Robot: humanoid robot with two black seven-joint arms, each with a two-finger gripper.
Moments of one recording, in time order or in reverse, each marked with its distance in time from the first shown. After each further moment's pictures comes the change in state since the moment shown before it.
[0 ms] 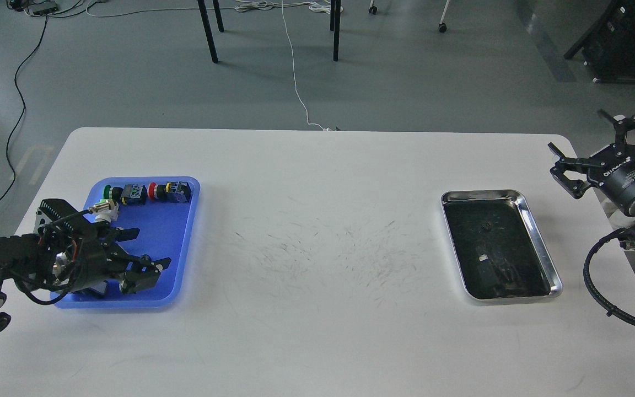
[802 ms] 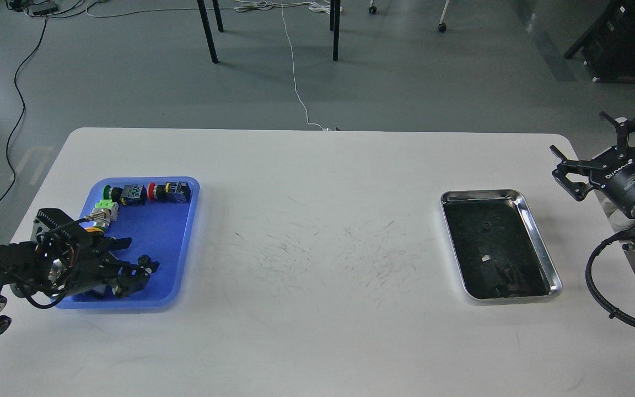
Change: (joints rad) left arm 0.006 -0.047 0.027 0.134 0.002 0.033 -0.035; right arm -0.006 -0.006 -0.001 0.001 -0.002 0.000 0.000
